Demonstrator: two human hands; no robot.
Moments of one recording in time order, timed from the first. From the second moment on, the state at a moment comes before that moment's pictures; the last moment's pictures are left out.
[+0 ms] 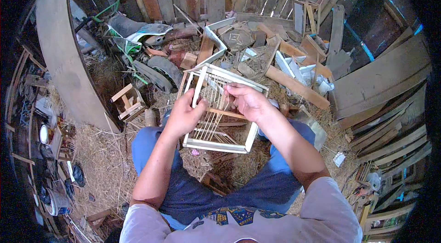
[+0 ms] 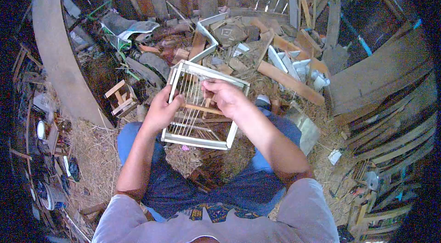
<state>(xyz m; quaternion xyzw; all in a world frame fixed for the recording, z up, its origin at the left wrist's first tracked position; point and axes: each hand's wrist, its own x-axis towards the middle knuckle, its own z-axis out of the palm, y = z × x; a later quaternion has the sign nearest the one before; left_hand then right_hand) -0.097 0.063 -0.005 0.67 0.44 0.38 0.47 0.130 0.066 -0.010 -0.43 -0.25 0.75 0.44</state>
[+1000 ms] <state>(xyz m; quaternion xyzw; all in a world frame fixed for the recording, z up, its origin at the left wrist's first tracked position) -0.097 0.063 -0.006 0.67 0.42 0.37 0.48 0.125 0.062 -0.008 -0.47 -0.25 0.71 0.45</state>
